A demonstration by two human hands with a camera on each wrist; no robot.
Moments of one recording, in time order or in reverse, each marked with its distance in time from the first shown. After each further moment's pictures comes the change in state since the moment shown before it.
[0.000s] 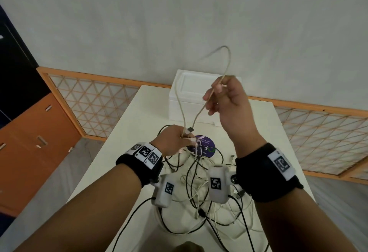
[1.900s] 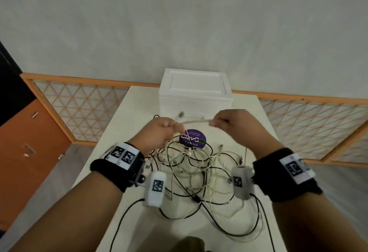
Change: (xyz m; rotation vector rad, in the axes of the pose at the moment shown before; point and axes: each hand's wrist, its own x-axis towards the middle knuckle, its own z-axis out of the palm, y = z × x) left_hand -0.064 0.034 -0.023 -0.299 -0.039 -0.043; right_hand -0.051 -0.003 -0.063 -1.022 -0.340 0.155
